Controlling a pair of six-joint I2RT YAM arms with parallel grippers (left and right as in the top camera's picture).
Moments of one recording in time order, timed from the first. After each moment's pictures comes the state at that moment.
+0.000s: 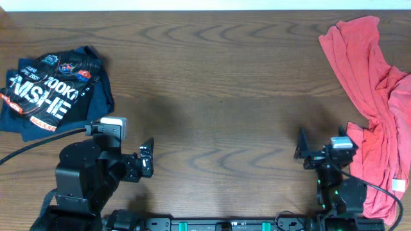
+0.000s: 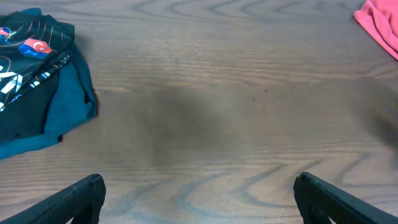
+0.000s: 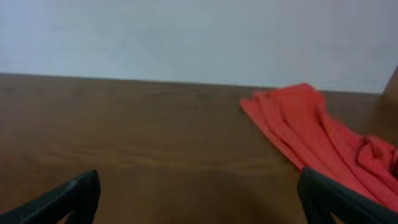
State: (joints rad) left arm -0.18 0.62 1.02 -1.07 0.07 -0.12; right arm -0.02 0.01 0.01 -0.06 -0.06 -0.02
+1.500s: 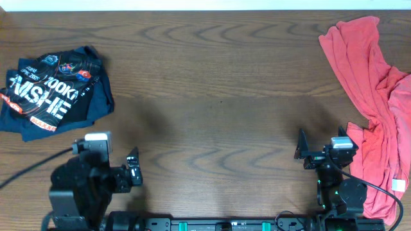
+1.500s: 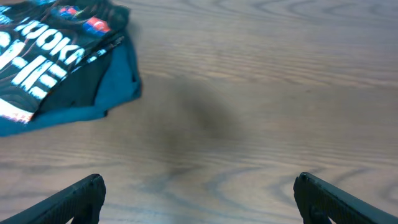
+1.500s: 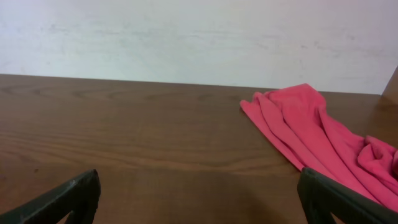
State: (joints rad) left arm -0.03 0.47 0.92 -1.11 0.02 -0.08; right arm -0.02 0.01 0.01 -0.06 -0.06 -0.02
